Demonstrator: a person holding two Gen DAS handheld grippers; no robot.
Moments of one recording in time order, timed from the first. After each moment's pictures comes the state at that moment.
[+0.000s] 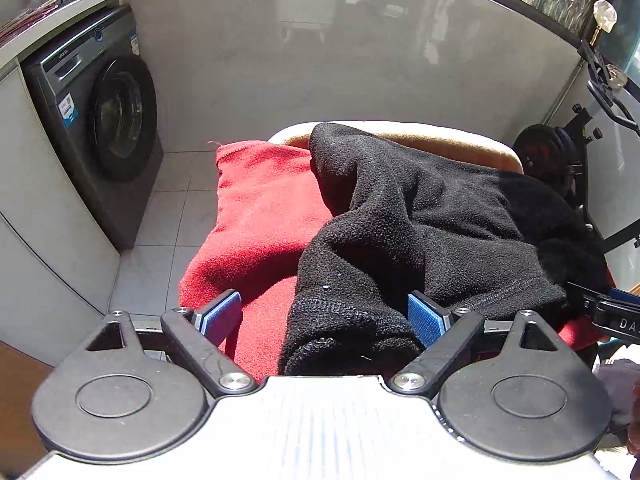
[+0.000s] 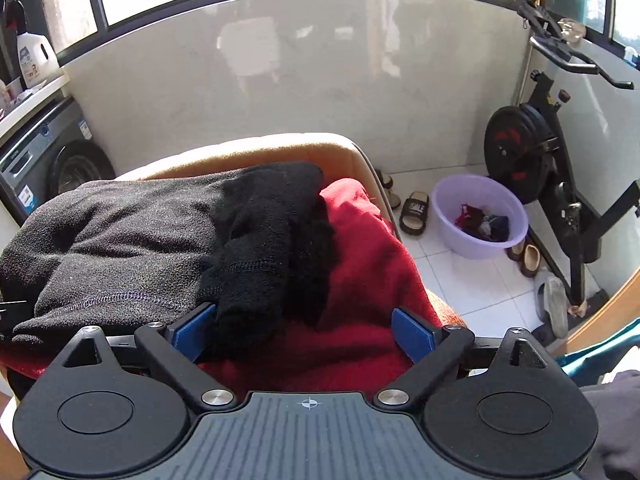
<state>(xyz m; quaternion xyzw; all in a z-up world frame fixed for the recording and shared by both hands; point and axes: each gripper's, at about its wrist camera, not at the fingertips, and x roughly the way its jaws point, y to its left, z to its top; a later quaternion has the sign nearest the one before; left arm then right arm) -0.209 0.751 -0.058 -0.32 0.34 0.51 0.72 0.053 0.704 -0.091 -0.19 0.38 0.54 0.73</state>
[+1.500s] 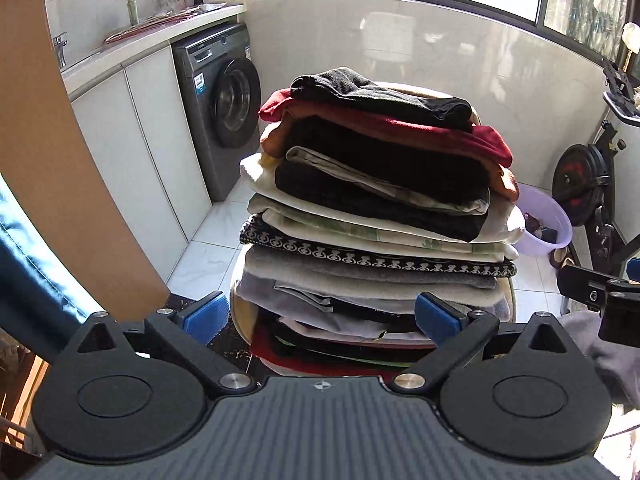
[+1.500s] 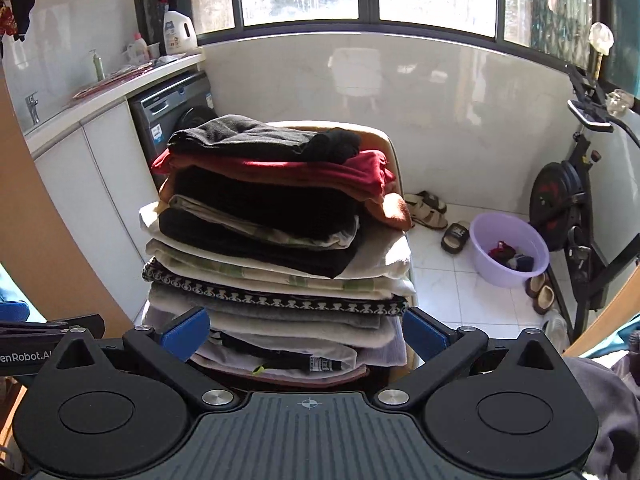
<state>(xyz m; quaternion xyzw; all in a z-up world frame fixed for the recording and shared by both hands) -0.162 0.327 0.002 -0.29 0.29 0.65 0.64 0.045 0.341 0.011 -0.24 0.29 0.67 0.64</state>
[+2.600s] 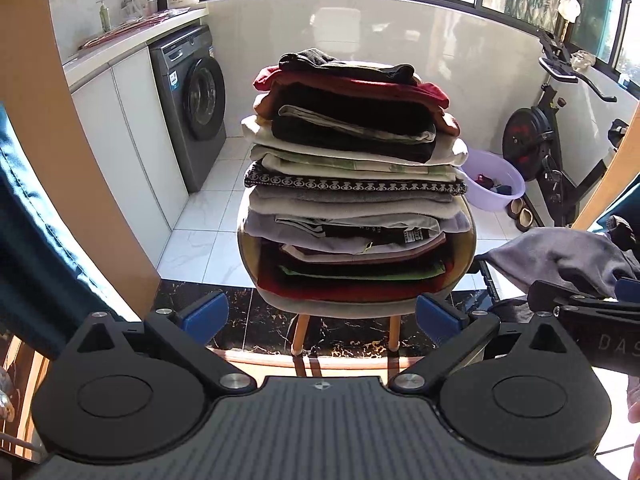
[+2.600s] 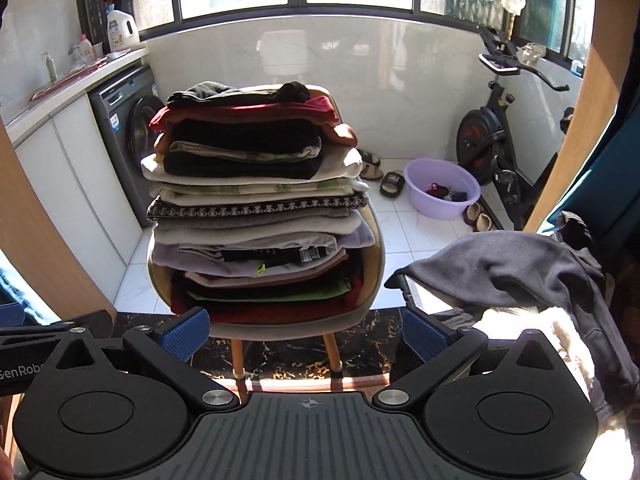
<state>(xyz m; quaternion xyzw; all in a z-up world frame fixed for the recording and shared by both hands) -0.223 0.172 0.006 -0.26 0.31 0.59 0.70 -0.057 0.139 0.021 -0.23 0.33 0.57 0.72</state>
